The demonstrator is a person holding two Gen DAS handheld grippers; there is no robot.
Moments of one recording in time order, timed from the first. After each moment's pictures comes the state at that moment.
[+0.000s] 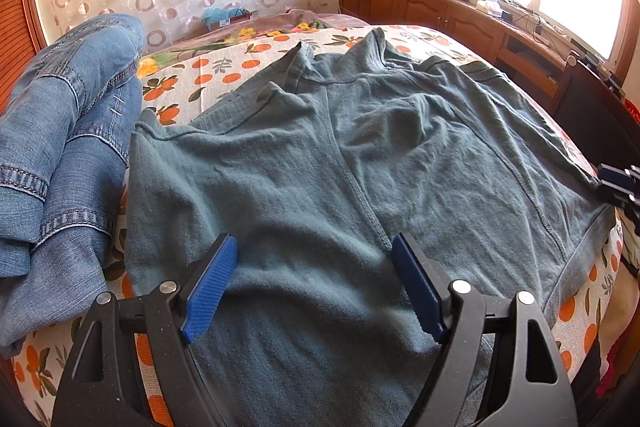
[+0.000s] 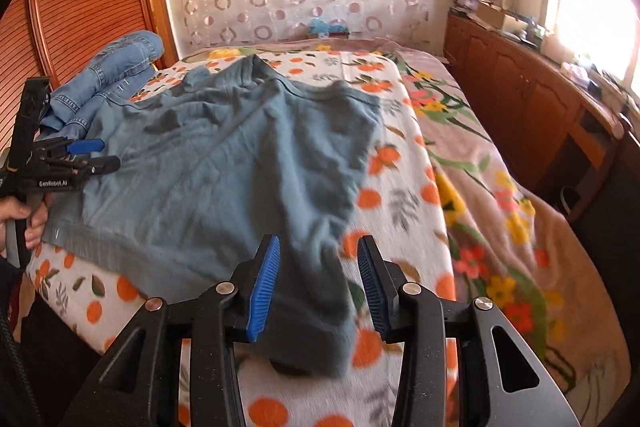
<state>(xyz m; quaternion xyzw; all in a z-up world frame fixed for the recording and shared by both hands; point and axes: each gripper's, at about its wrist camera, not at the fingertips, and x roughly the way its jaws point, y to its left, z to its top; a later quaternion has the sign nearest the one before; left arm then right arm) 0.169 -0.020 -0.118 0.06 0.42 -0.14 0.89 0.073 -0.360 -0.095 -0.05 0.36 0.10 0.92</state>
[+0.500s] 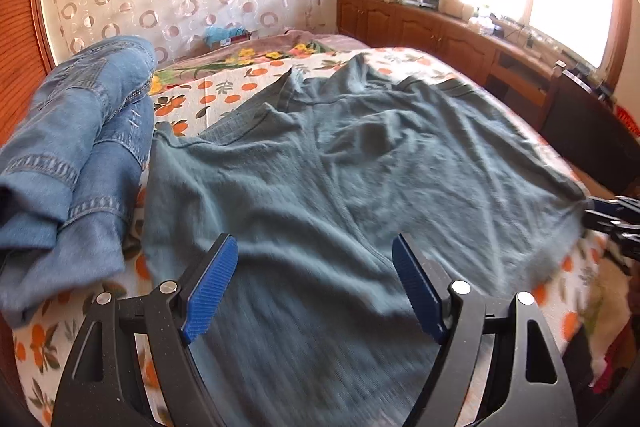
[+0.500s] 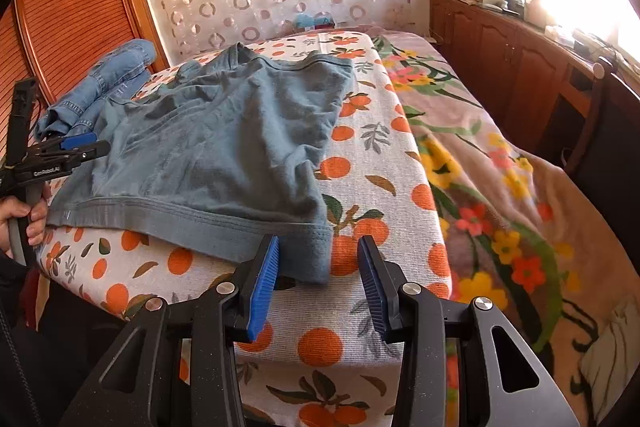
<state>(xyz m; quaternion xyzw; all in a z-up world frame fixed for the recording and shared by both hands) 0.128 -0.016 -0.096 0.05 0.38 -0.16 0.91 0.037 -0.381 -0.100 -0.01 0.38 0.11 0.92</state>
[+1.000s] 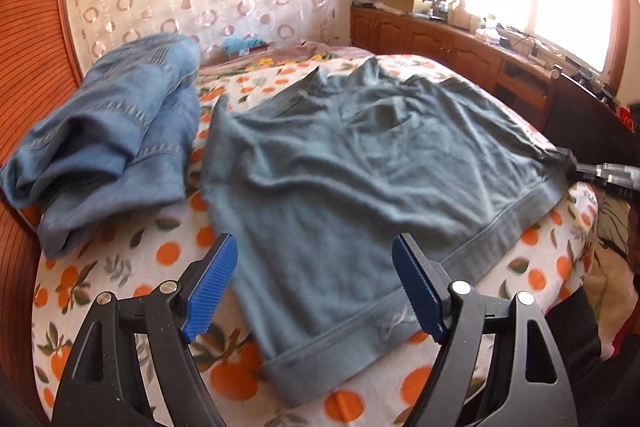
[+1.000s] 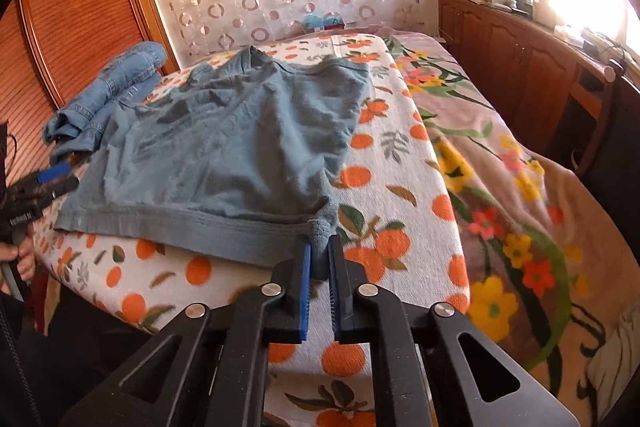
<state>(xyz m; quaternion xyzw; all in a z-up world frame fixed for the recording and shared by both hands) 0.070 0.019 -0.097 0.05 0.36 -0.12 0.92 0.049 -0.369 -0.091 0.01 0.37 0.13 0.92</state>
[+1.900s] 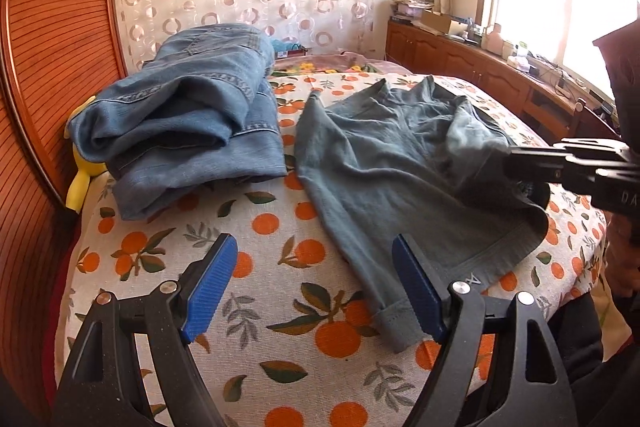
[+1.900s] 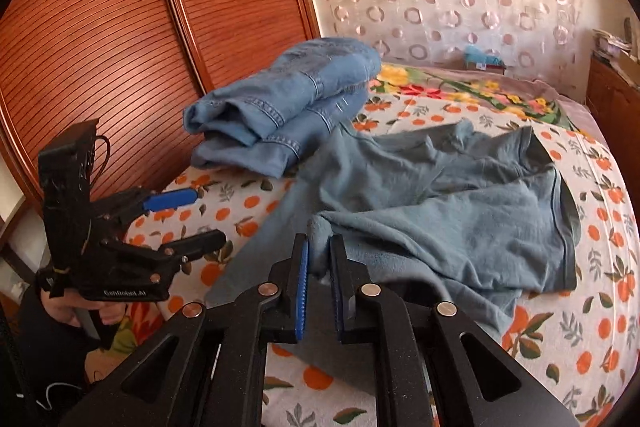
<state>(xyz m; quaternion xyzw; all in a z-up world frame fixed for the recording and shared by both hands) 0.052 0.079 -0.089 0.01 0.35 -0.07 0.93 0.096 -0.166 -0.070 -0.06 0.34 0.36 0.87</state>
